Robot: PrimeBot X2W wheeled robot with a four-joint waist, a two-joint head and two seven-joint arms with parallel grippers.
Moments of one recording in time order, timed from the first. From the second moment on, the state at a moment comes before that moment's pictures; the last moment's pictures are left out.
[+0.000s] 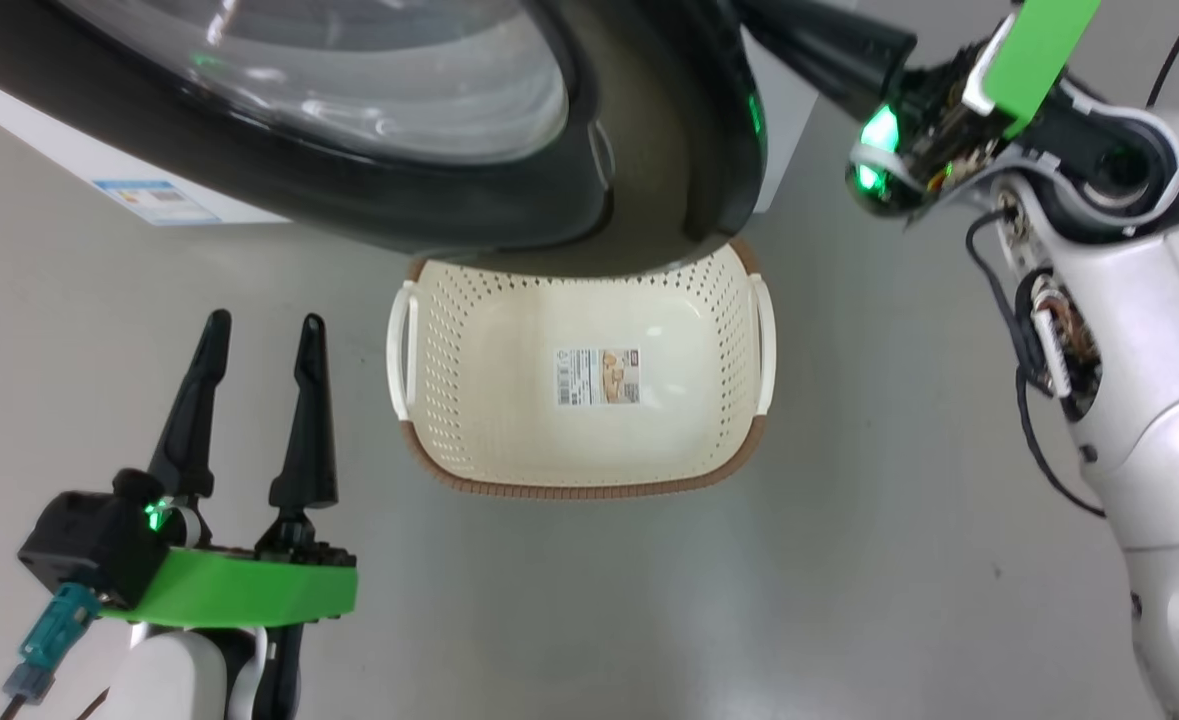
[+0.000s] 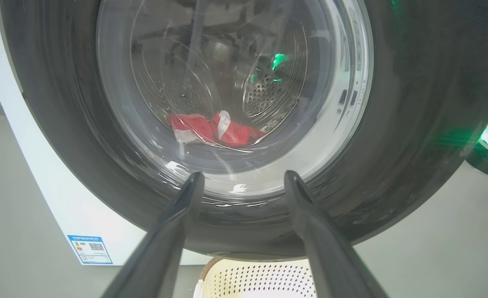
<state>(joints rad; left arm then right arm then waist) -0.29 0.03 -0.01 0.08 -0.28 -0.11 -0.25 -1.03 -0.12 0.24 0.56 1.82 0.13 0.75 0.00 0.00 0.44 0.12</state>
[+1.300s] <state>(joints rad) -0.07 0.03 0.00 0.14 -0.31 -0.06 -0.25 -0.58 -0.08 0.35 0.45 1.75 0.13 0.74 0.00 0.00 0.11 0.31</state>
